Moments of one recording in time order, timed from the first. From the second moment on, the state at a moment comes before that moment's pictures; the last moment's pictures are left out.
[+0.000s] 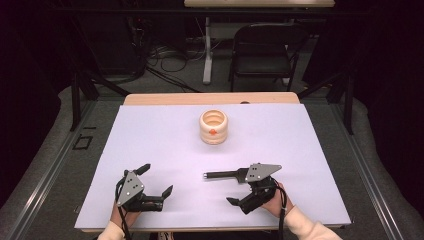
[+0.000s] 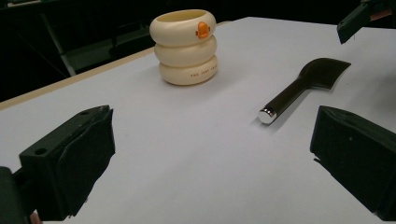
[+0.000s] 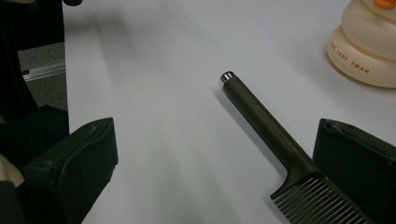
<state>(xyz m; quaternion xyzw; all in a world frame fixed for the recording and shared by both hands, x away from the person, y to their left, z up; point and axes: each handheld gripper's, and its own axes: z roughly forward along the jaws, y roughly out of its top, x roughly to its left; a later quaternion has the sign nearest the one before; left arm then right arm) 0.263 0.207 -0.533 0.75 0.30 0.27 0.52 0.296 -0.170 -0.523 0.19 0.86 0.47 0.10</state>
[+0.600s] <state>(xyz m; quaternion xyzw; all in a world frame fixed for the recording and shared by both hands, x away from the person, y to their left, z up) 0.263 0.207 -0.533 0.75 0.30 0.27 0.52 0.308 -0.155 -0.523 0.19 0.86 0.46 0.10</state>
